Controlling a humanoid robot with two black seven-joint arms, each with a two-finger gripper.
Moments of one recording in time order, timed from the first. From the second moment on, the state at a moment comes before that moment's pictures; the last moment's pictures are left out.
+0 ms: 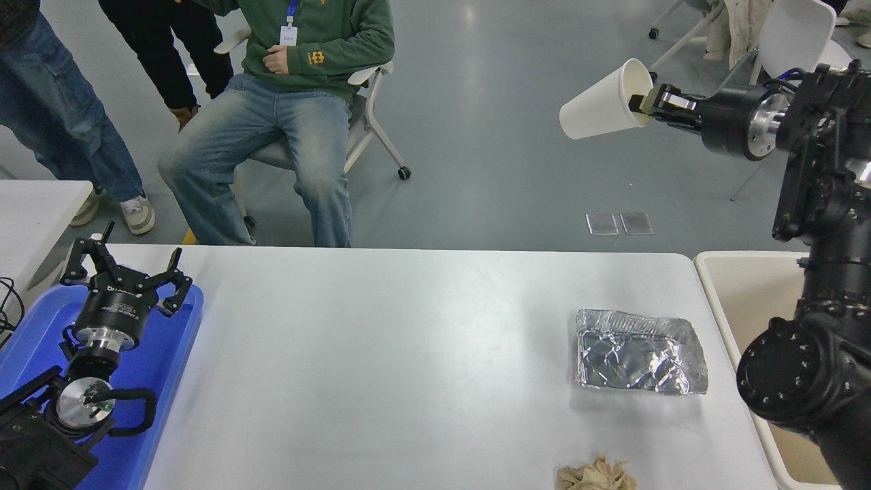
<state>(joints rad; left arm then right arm) -0.46 0.46 -0.83 -0.52 -0.19 -0.62 -0.53 1.09 0.00 -0.84 -0.81 -0.29 0.87 0.82</state>
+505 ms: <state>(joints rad) -0.46 0.46 -0.83 -0.52 -0.19 -0.62 -0.53 1.25 -0.01 -0.57 -0.47 -0.44 0.87 0.78</state>
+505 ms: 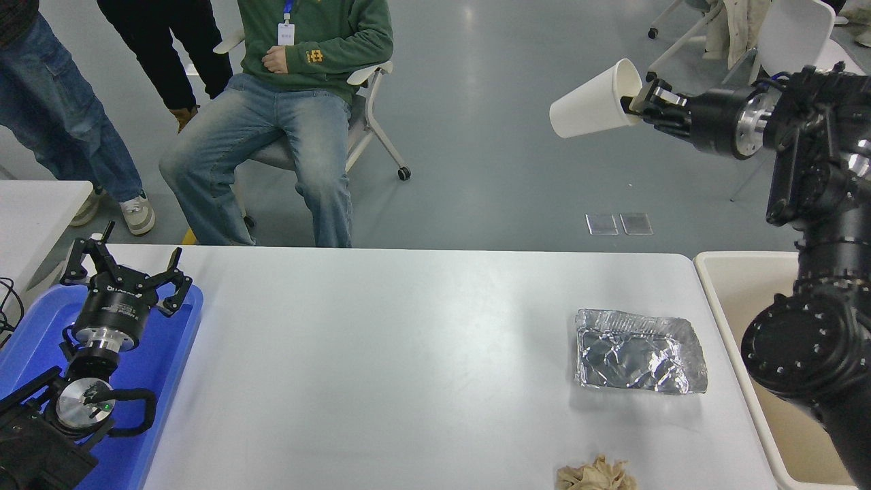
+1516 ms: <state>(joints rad) -0.46 0.46 -0.83 -0.52 -0.19 -0.62 -0.53 1.44 -0.50 -0.42 0.71 -0.60 0.29 0.65</state>
